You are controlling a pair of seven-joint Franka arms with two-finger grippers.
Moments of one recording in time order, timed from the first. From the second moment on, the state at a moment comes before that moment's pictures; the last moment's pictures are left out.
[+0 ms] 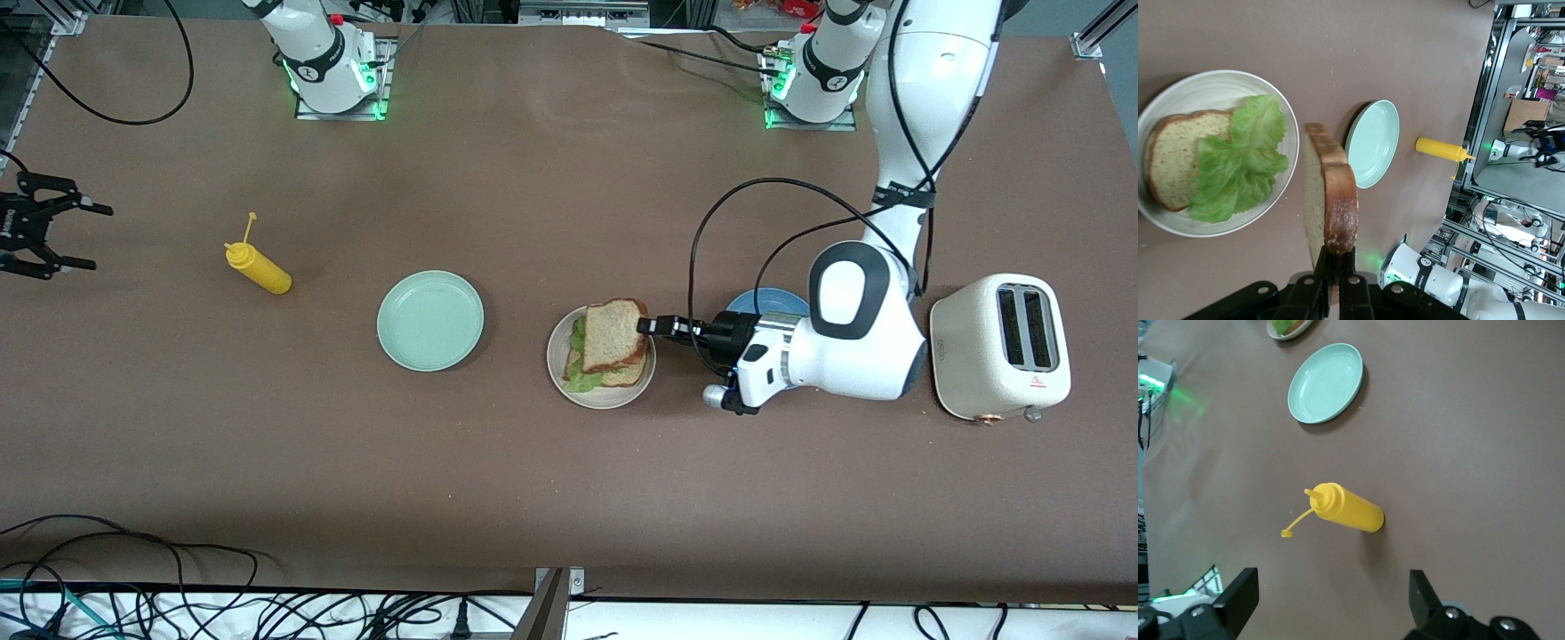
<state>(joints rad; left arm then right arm) -0.35 0.70 0.08 -1.38 -1.06 1.76 0.20 -0.31 0.29 -0.28 -1.69 0.48 1.48 -1.50</state>
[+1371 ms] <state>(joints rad) -0.45 0.74 0.08 -1.43 -1.08 1.91 0.16 -0.11 0.05 0.06 -1.58 0.03 1.42 0.12</state>
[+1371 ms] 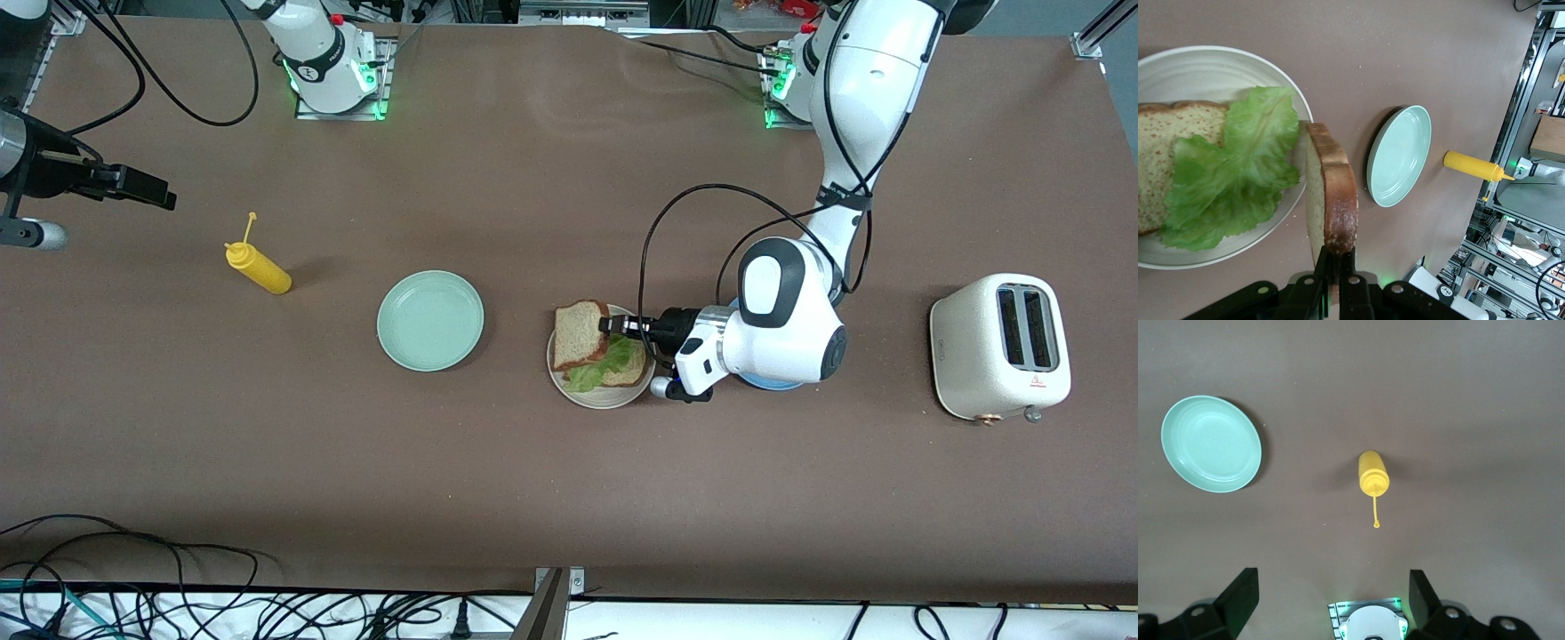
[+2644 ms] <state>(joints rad) -0.37 0.81 0.10 -1.45 -1.05 1.95 0.32 0.02 0.05 -0.12 -1.58 0.02 1.53 0.09</state>
